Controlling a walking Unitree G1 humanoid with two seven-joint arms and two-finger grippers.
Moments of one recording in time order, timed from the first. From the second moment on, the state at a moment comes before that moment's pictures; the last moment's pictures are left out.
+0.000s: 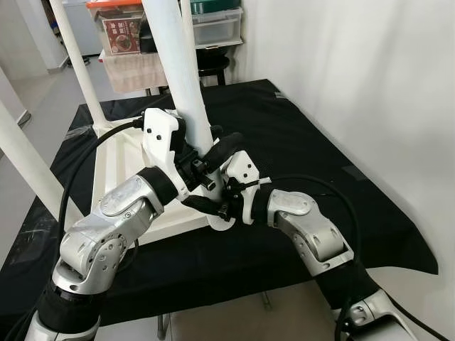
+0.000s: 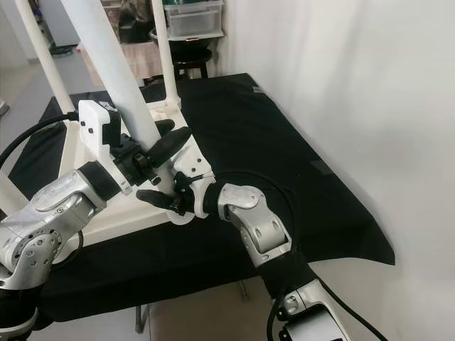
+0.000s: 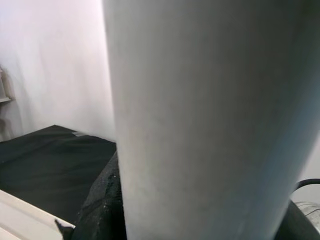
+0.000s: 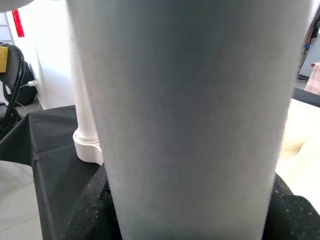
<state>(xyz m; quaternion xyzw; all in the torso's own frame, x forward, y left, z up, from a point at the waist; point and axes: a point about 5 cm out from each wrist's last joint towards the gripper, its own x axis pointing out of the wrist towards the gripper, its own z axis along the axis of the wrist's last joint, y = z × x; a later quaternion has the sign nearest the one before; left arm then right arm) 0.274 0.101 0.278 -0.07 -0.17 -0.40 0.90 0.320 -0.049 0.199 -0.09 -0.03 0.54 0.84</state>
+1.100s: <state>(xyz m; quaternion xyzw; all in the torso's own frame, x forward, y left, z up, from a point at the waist) 0.260 0.140 0.358 -0.23 -0.35 -0.34 0.84 0.355 -0.072 0.161 -0.07 0.07 0.37 0.92</state>
